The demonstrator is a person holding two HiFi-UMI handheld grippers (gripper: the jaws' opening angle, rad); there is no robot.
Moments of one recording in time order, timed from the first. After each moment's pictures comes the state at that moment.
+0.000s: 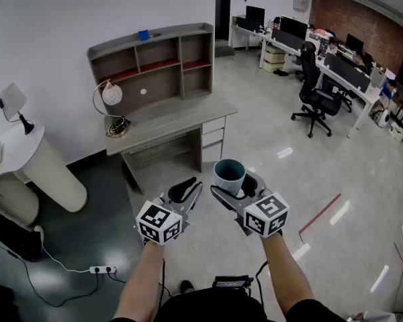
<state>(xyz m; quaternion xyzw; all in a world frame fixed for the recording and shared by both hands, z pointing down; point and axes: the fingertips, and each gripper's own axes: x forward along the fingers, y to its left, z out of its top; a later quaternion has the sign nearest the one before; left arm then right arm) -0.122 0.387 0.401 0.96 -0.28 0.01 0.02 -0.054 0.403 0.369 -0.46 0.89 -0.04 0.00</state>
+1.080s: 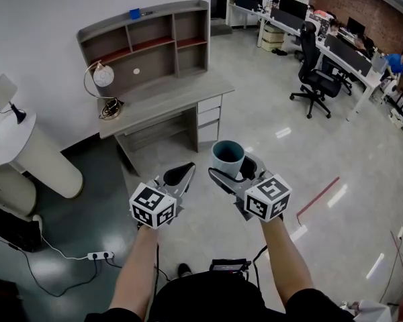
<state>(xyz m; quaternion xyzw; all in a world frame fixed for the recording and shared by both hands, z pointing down) -0.112 0.374 0.422 0.96 -0.27 0.03 0.03 -0.040 0.391 0.380 -0.45 0.89 -0.06 0.01</state>
